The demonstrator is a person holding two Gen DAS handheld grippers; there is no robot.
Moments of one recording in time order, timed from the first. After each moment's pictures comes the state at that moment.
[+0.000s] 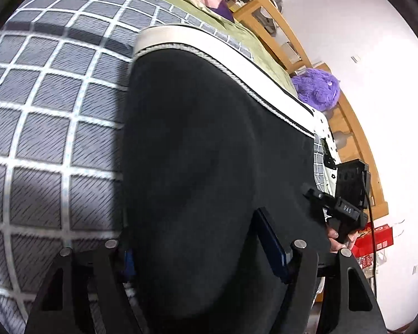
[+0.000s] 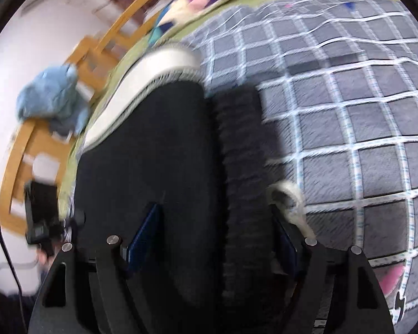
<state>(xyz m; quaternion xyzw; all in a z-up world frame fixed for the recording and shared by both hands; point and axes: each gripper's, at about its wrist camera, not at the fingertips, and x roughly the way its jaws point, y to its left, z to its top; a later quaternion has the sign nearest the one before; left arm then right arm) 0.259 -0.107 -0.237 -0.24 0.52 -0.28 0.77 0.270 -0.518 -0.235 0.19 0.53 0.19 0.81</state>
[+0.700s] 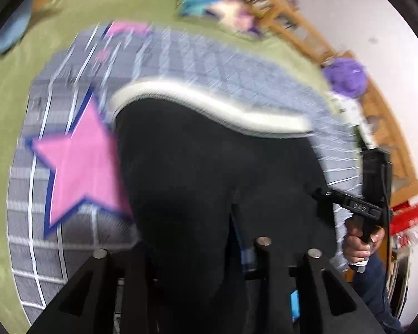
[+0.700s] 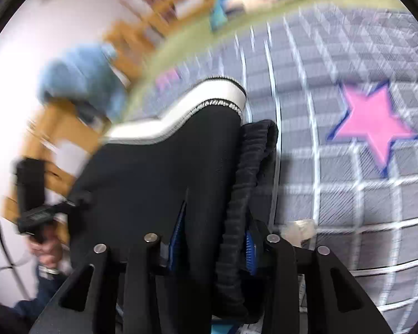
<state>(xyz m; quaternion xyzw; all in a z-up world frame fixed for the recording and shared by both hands) 0.231 0.034 -0.174 -0.13 0.57 -0.18 0.79 0.256 -0.333 -0.200 0.19 0.53 0.21 0.80</state>
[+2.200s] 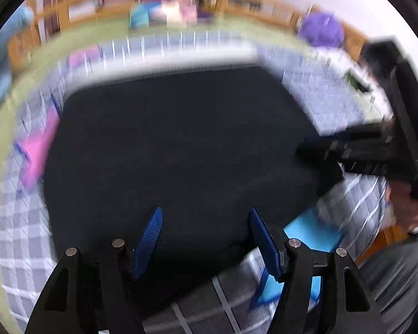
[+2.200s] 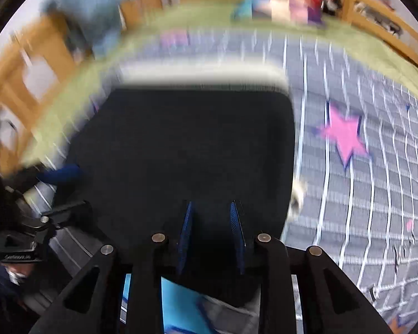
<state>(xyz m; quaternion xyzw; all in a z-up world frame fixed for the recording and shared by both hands) 0.117 -0.081 -0.186 0.02 0.51 -0.21 0.84 0.184 -0.276 -0.166 -0.04 0.56 0.16 0.81</state>
